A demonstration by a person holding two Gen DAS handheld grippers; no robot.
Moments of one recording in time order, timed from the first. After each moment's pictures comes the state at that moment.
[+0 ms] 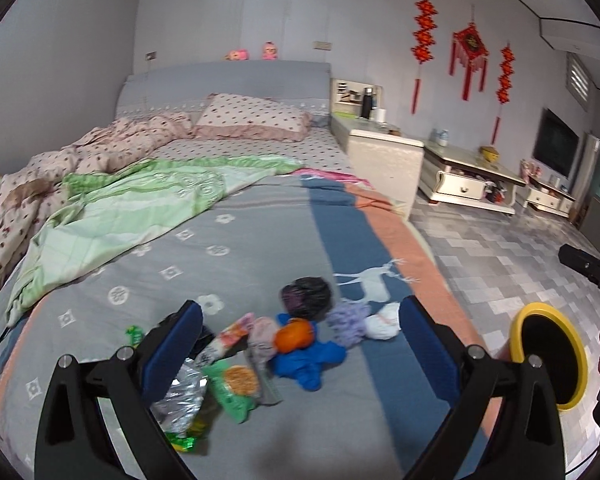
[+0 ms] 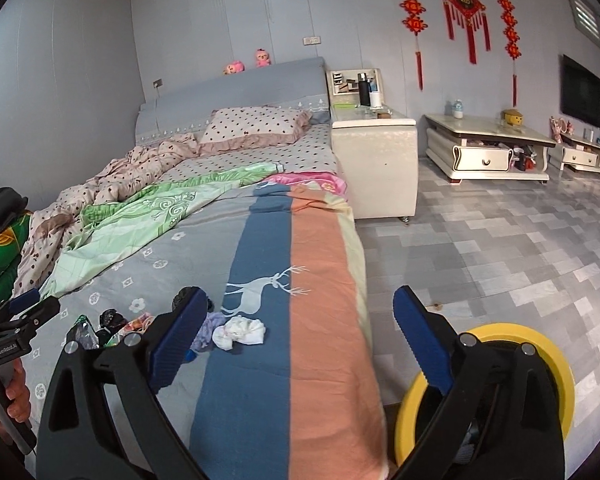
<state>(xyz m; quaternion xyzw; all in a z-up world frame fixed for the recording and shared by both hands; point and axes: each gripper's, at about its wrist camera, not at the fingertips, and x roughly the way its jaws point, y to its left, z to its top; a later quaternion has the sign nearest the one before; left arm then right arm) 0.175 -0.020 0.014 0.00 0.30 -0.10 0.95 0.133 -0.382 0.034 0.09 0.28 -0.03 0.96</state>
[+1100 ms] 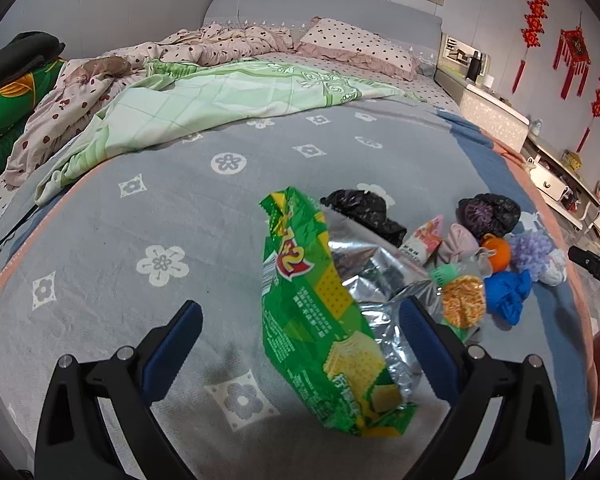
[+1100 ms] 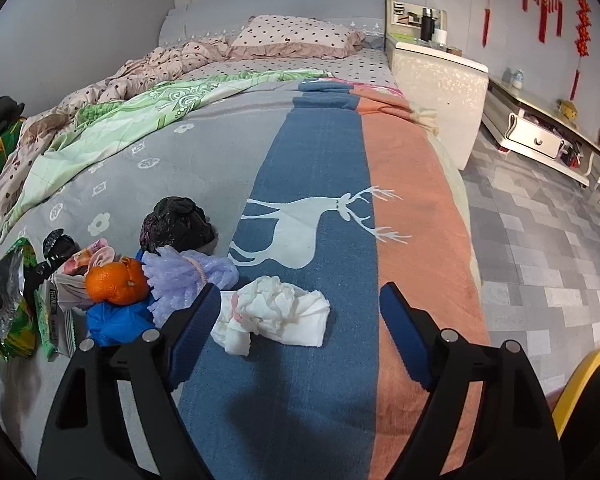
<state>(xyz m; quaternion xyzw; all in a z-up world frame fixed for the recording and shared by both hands) 0.215 0.126 -0.134 -0.07 0.42 0.03 0.91 0.294 -0.289 -0.138 0.01 0.41 0.04 0.91</state>
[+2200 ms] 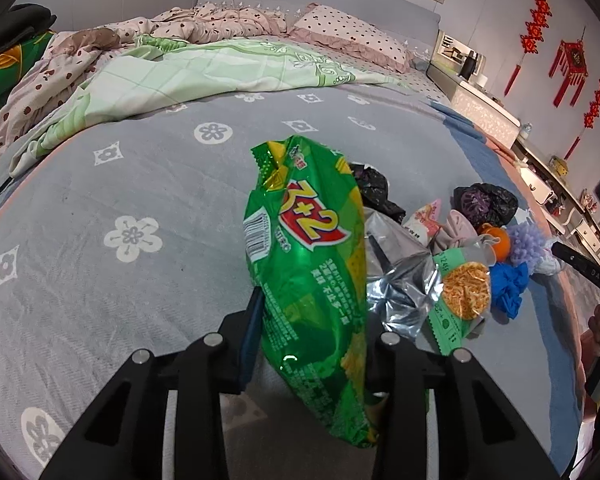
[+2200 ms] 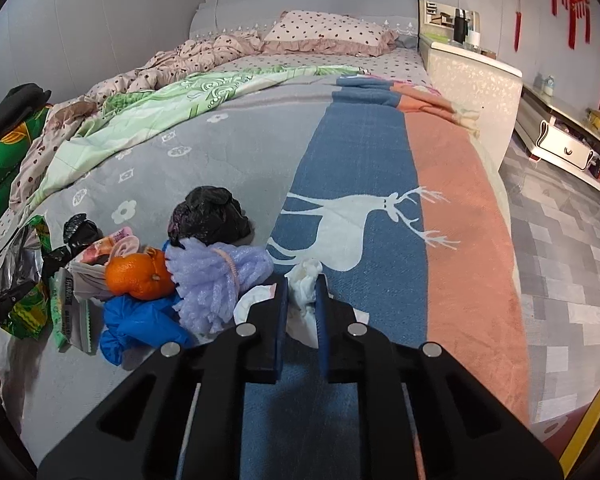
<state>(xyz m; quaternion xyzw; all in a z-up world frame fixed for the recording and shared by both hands) 0.219 0.132 -0.155 -0.10 0.43 0.00 0.90 0.305 -0.266 -0.146 0.01 0.41 0.09 0.91</state>
